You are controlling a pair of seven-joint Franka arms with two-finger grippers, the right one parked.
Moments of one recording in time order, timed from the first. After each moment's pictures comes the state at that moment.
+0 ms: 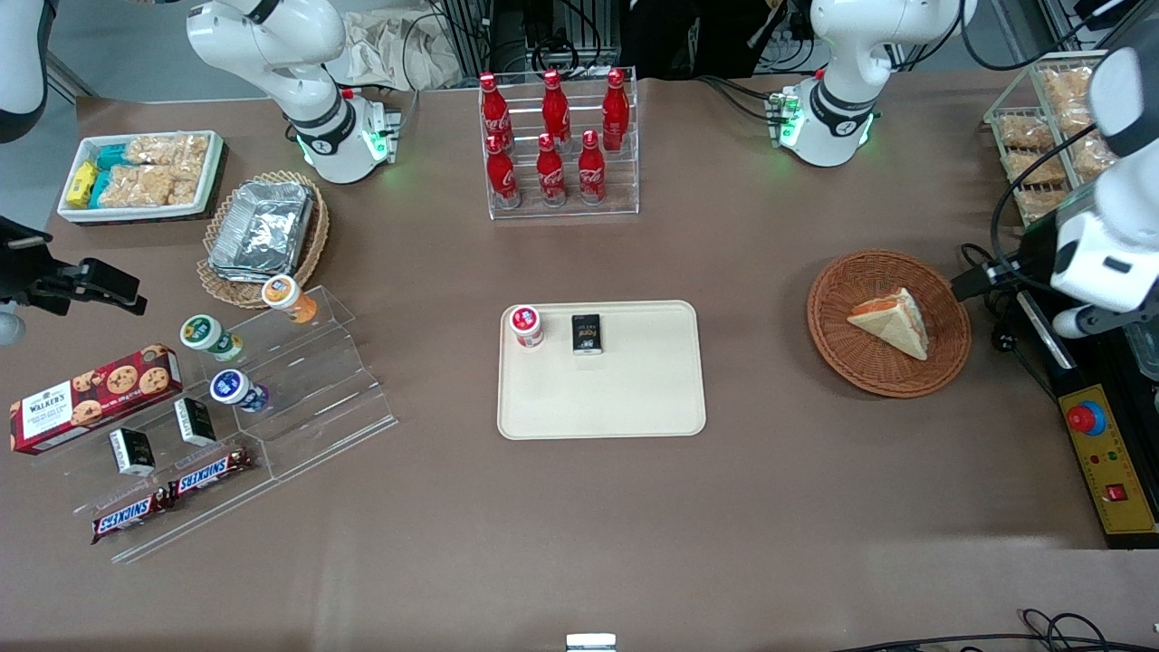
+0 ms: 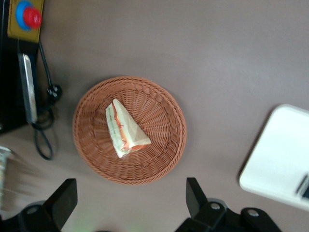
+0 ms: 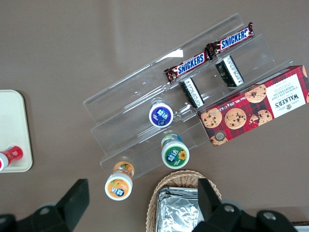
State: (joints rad) arm -0.06 -0.01 0.04 -1.84 0.01 1.74 -0.43
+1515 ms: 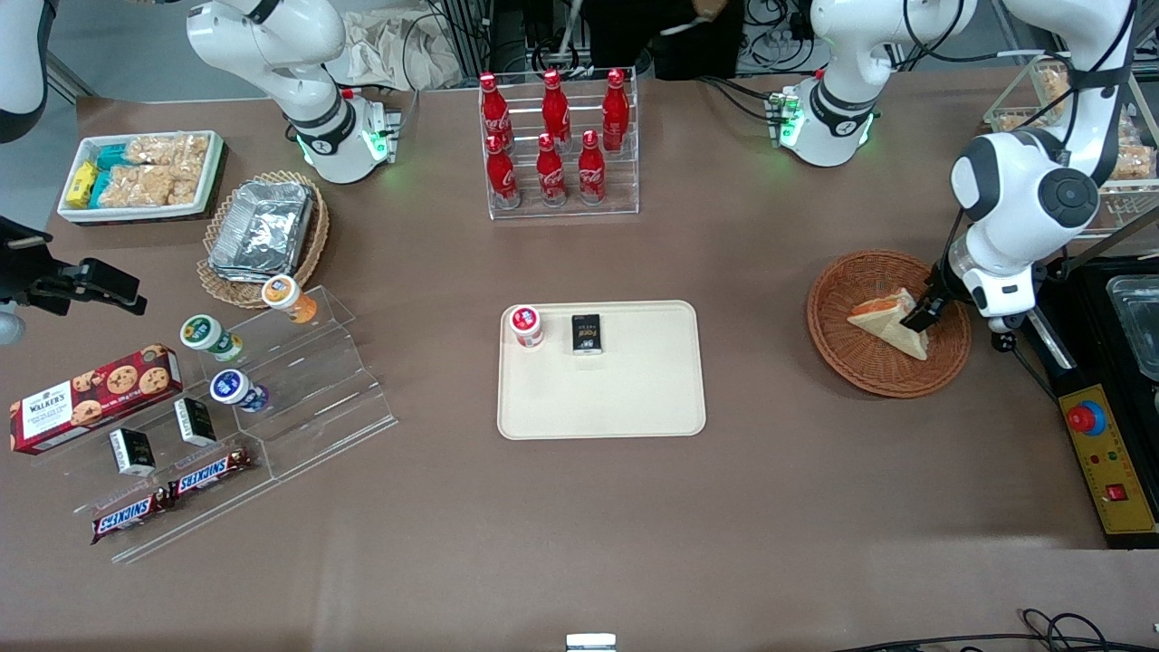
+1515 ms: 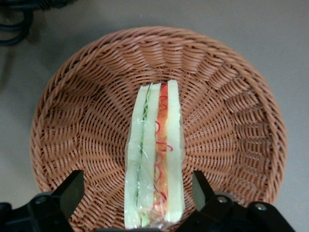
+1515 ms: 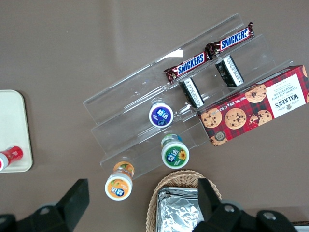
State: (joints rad) arm -0.05 -0.01 0.16 -2.53 0.02 2.50 -0.84
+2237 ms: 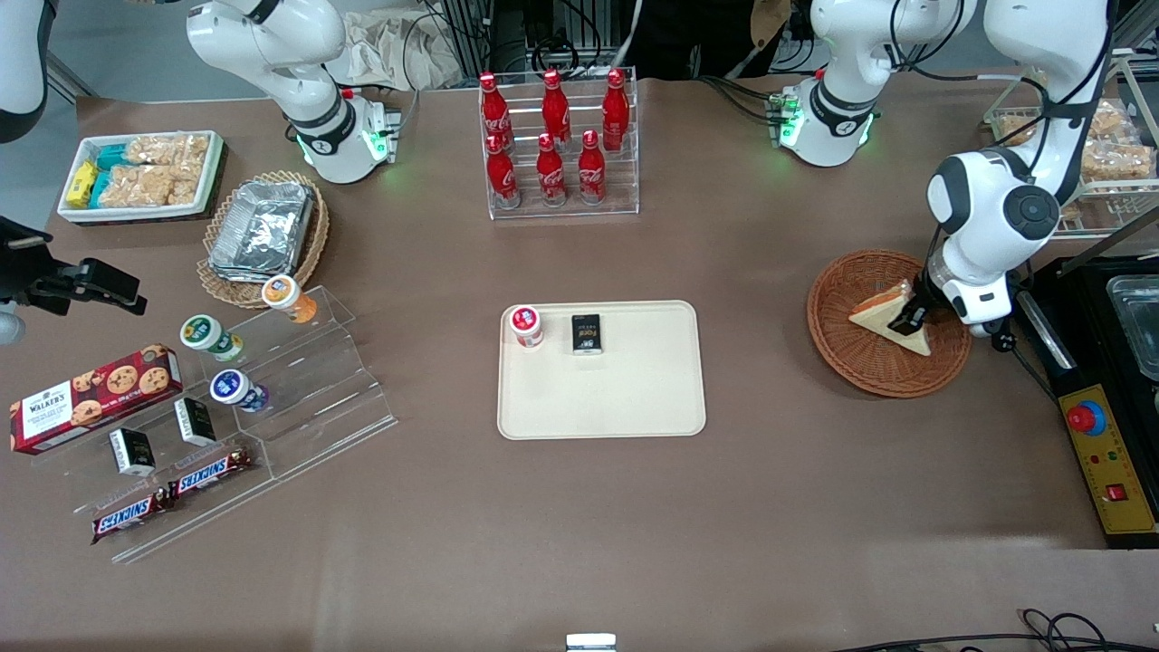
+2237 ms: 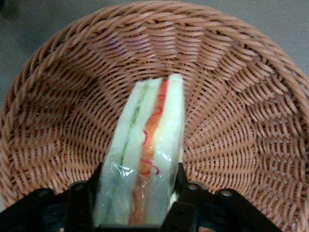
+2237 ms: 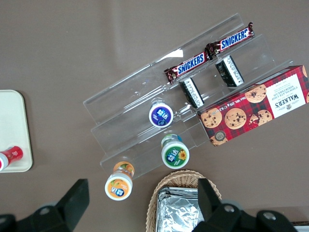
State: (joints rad) arm -0.05 0.09 0.16 -2.56 0.02 2.66 -0.90
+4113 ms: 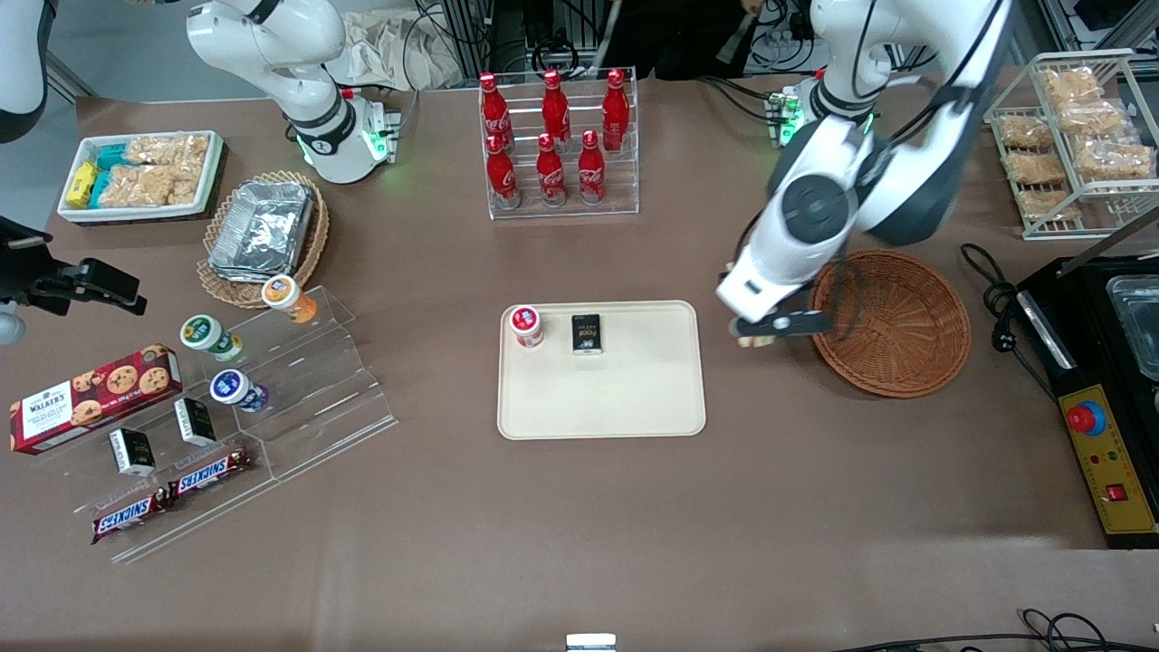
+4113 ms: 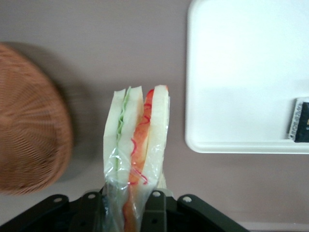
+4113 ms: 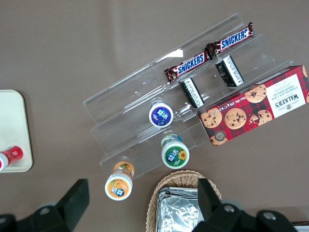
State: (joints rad) arm -0.13 0.22 -0.41 -1.98 0.06 1.99 -0.54
